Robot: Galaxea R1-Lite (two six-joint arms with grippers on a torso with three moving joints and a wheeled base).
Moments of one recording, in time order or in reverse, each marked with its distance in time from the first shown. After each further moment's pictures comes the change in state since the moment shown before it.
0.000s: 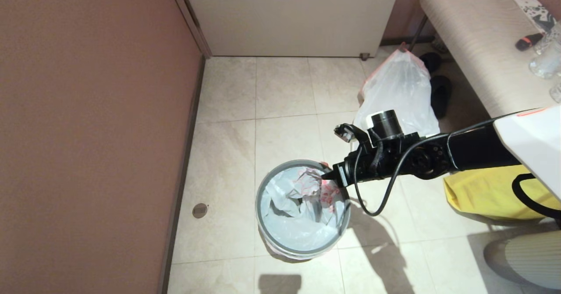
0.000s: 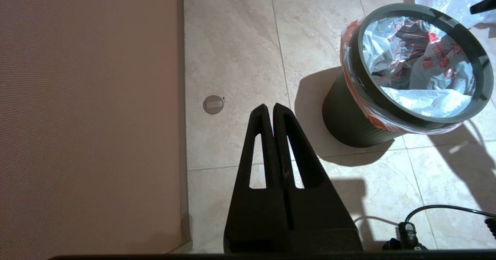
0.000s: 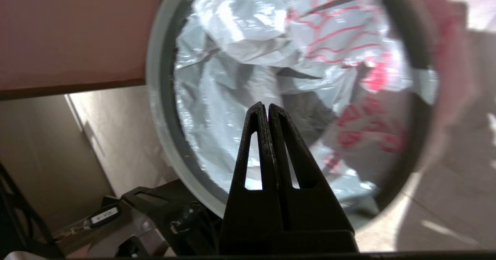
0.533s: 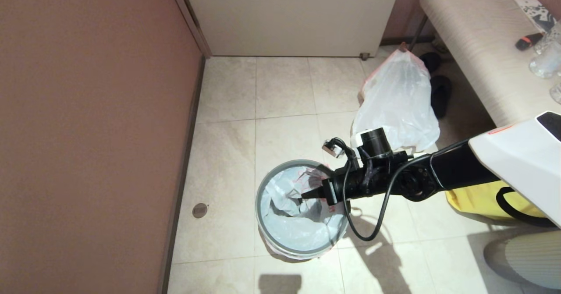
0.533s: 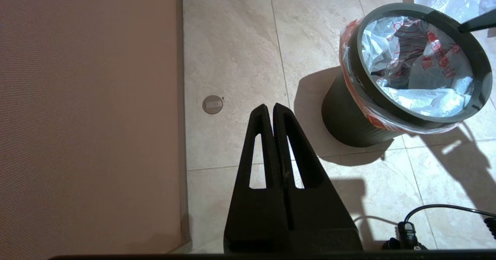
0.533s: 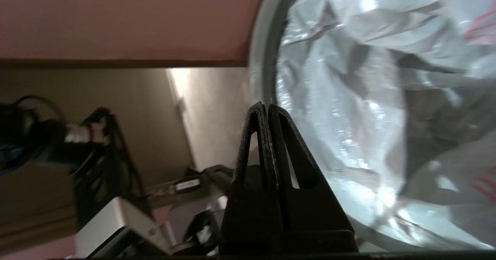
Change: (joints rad) left arm 0.000 0.000 0.000 0.000 0.000 0.000; right arm 0.044 0.027 0.126 -0.176 0.283 0.122
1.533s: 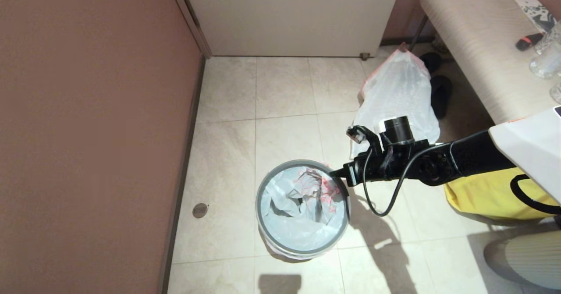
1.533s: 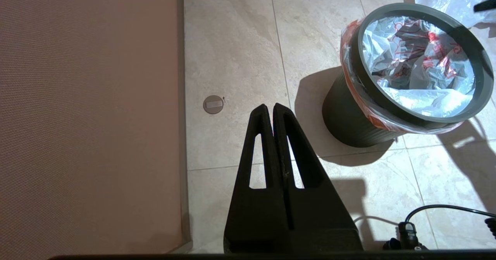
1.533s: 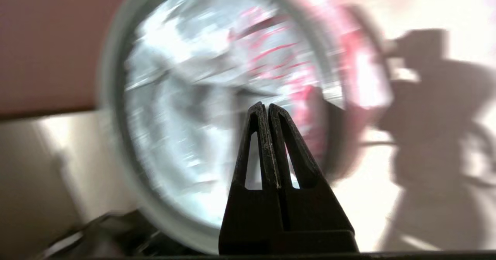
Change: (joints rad) left arm 0.000 0.000 0.000 0.000 0.000 0.001; right arm -0.131 -0.010 -0.049 0.010 -0.255 -0.143
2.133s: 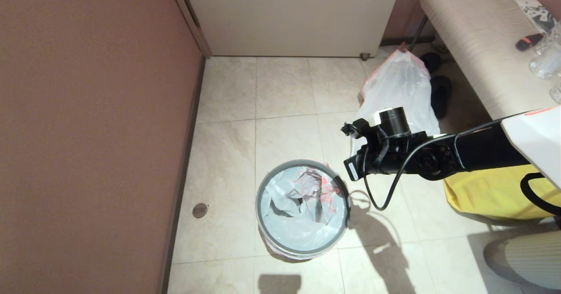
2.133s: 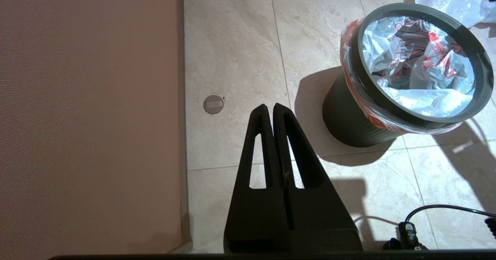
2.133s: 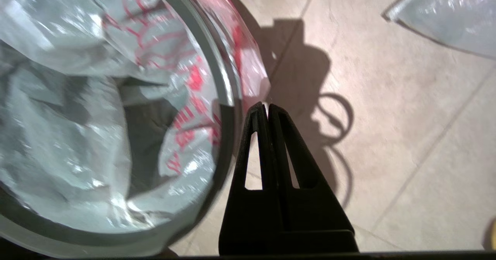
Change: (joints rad) left arm 0.000 0.000 0.000 0.000 0.000 0.000; right arm 0.054 -0.041 -0.033 0.082 -0.444 -0.178
